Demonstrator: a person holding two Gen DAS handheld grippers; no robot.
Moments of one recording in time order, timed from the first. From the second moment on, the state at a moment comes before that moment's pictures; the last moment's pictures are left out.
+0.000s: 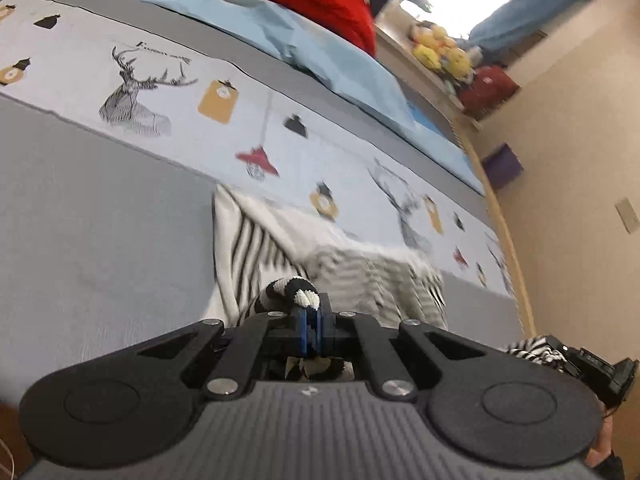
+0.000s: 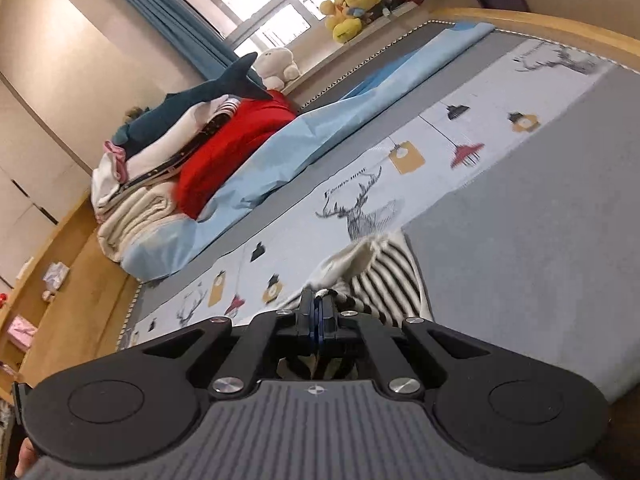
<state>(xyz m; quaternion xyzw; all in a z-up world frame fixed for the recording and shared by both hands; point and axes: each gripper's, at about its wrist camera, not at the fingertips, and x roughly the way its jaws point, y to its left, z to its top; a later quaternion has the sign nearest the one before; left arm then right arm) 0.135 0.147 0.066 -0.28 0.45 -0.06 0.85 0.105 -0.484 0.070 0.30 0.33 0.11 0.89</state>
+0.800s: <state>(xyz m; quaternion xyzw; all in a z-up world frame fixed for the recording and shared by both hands) 0.276 0.129 -0.020 -0.28 0.50 -0.06 0.82 0.311 -0.431 -0.017 0.24 0.38 0.05 0.89</state>
